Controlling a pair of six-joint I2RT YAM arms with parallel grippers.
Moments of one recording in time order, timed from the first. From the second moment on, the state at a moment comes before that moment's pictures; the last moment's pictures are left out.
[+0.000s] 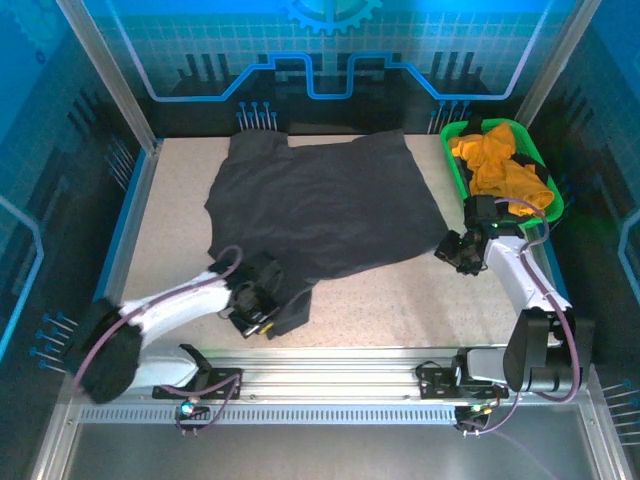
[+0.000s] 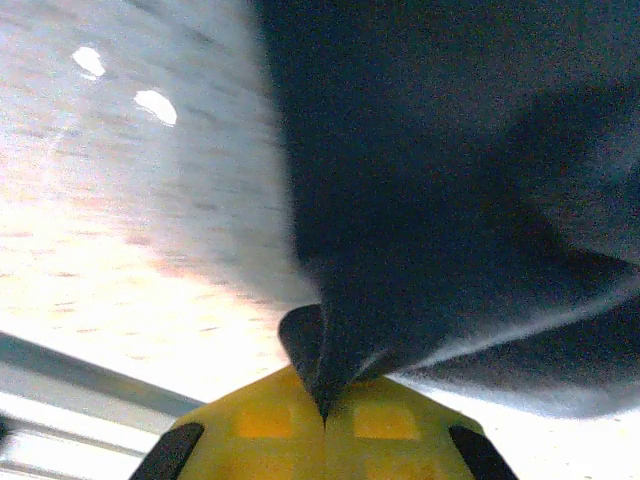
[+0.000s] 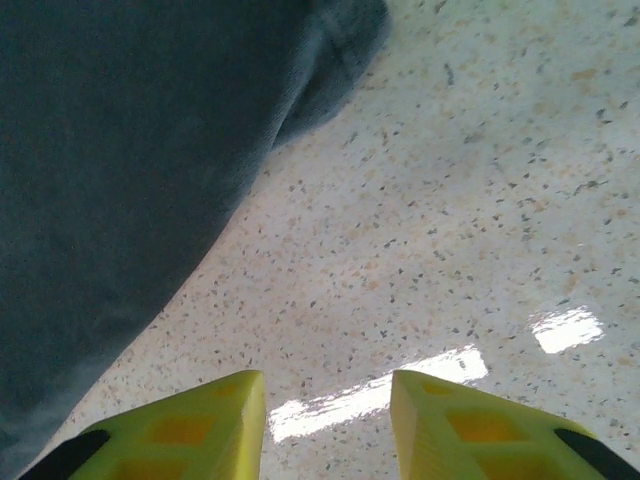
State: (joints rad) left arm -0.61 1.19 0.64 -0.90 0.16 -1.39; right arm -0.04 1.30 0.90 -0.83 -0.08 0.57
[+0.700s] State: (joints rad) left arm -0.23 0.95 0.67 -1.18 0.06 -1.27; right arm -0.04 1.42 0.77 -0.75 -0.13 0.71
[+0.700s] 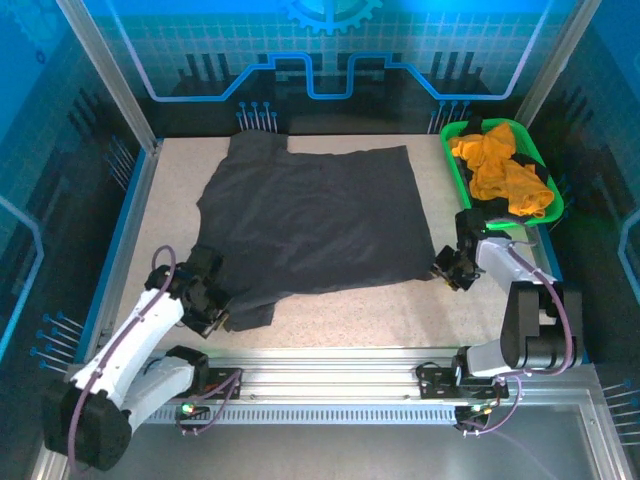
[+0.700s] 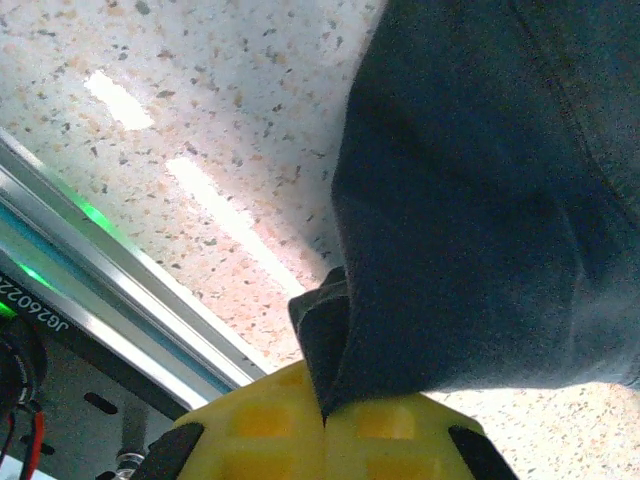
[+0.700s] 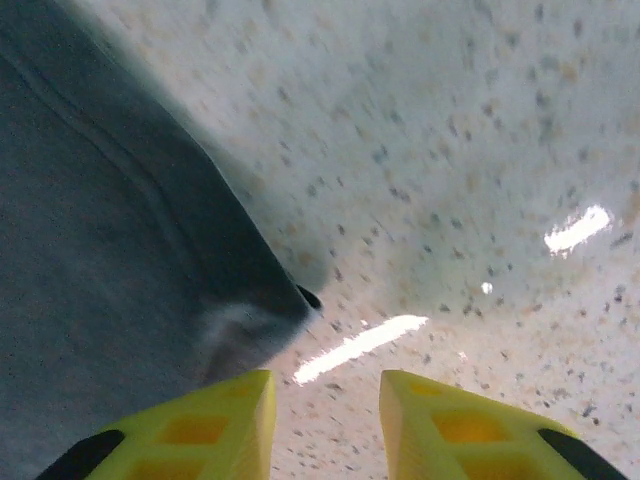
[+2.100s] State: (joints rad) left arm -0.07 0.97 0.81 -1.21 0.04 -1.16; right arm 0.00 1.41 0.80 -0.73 -0.16 0.83
